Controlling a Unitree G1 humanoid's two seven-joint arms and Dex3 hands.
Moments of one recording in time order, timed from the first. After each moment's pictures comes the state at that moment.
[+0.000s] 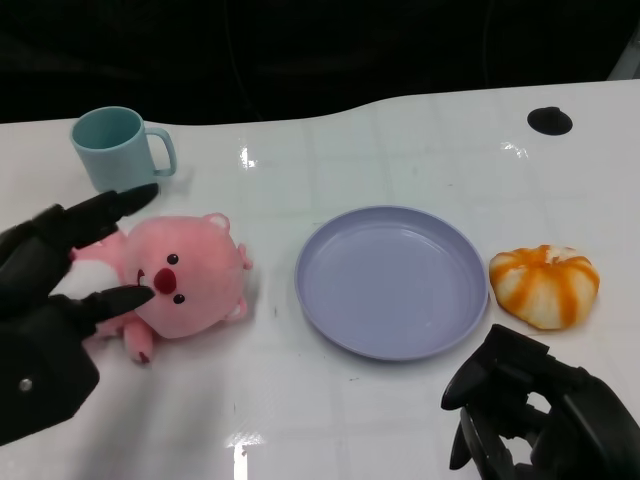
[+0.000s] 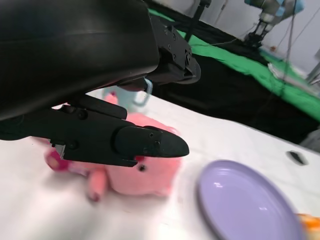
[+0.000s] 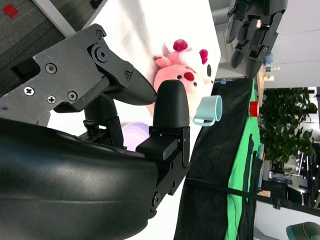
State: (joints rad) left arm -0.03 0.54 0.11 -0.23 0.31 -0.03 -0.33; right arm 0.40 -0.12 0.17 -0.62 0.13 0.19 0.18
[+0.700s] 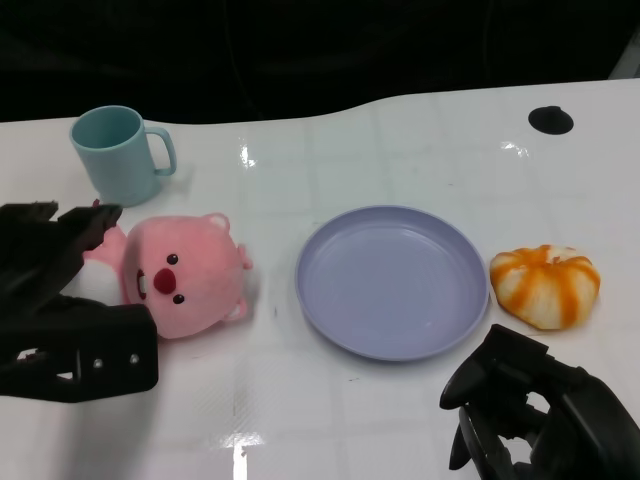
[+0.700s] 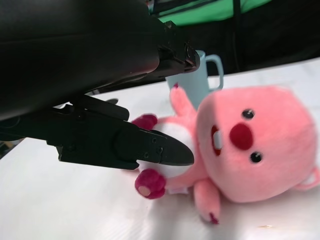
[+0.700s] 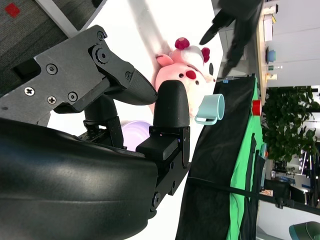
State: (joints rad) left arm -0.26 0.63 -0.18 0.08 0.78 0.11 -0.33; right arm 0.41 -0.11 0.17 -0.62 0.12 0.20 0.18
